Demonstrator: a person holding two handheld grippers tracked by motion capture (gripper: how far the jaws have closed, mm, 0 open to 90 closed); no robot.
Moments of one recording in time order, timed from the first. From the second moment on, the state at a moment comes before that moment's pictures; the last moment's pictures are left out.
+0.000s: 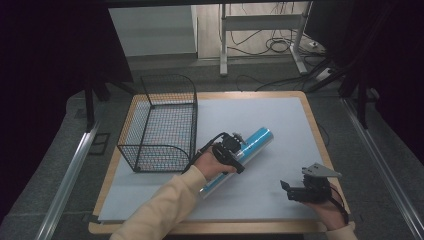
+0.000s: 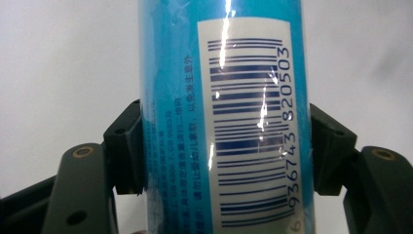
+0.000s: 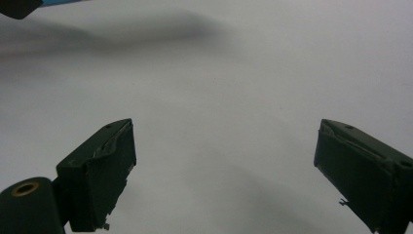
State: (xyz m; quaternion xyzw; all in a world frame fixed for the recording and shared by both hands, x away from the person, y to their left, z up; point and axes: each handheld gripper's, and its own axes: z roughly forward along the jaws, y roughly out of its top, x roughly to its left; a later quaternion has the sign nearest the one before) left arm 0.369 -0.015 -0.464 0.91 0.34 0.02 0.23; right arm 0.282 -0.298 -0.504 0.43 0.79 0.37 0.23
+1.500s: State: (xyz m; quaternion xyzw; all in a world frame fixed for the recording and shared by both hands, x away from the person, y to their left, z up) left arm 0.374 0.008 -0.399 0.89 0.35 0.06 0.29; right arm 0.283 -0.298 -0.505 0.43 0.79 0.37 0.23
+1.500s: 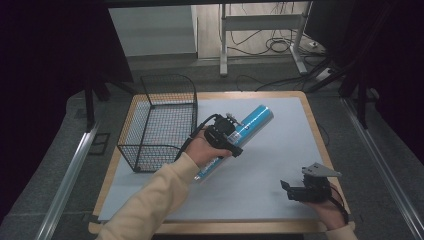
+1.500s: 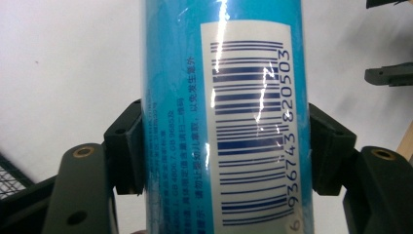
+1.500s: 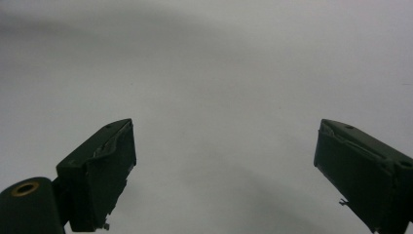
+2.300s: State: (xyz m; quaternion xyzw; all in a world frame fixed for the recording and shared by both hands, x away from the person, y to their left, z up) left arm 0.386 0.021 -0.376 0.88 0.36 0.07 0.30; right arm 0.283 -0.298 -0.506 0.43 0.80 0.36 0.23
